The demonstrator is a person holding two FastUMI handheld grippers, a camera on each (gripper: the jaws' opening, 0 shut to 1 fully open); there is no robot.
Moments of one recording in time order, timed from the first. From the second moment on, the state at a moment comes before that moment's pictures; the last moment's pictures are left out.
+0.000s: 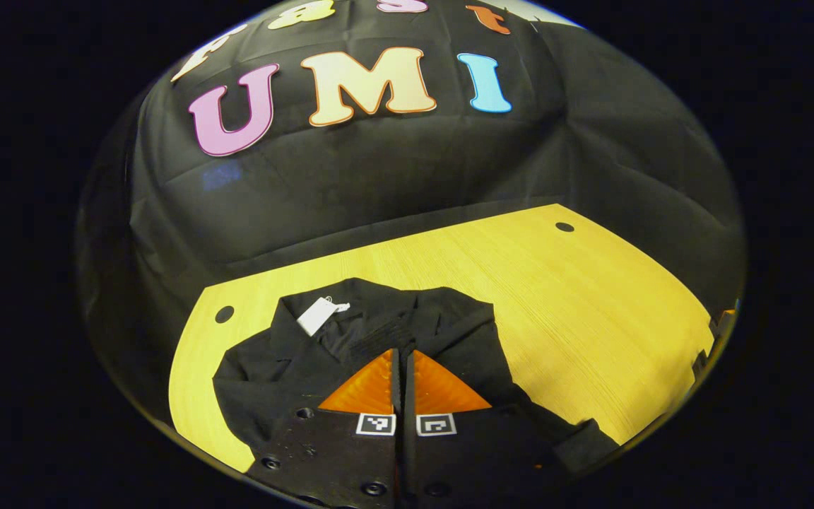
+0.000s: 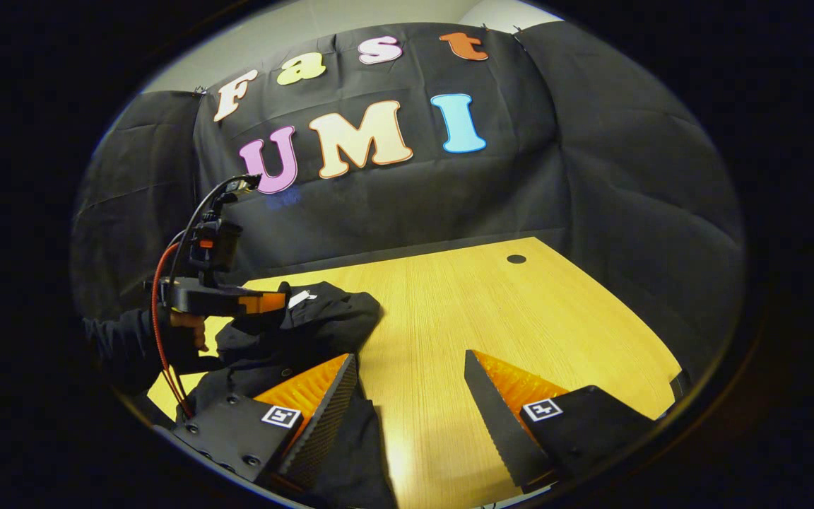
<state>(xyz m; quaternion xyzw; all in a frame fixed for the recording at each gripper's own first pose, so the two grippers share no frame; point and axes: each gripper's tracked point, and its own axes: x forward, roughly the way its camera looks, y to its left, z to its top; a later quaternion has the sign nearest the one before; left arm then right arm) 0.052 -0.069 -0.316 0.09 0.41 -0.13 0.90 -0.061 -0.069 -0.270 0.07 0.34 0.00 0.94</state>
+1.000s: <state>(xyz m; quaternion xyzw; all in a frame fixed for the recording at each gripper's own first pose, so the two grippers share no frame) -0.132 0.082 -0.211 0.05 0.37 0.01 0.93 -0.132 0.007 -0.288 0.04 0.39 0.12 0.91</state>
